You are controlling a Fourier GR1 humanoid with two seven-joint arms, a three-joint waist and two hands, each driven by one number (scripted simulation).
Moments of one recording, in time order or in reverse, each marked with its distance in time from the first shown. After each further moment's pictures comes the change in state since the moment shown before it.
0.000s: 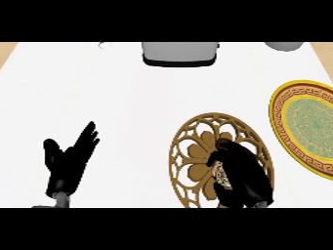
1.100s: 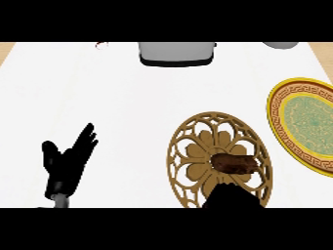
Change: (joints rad) left arm 0.012 -0.017 0.030 0.008 -0.022 -0.022 -0.013; right arm 0.315 0.085 0.250 -0.332 0.442 -0.461 0.109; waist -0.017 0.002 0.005
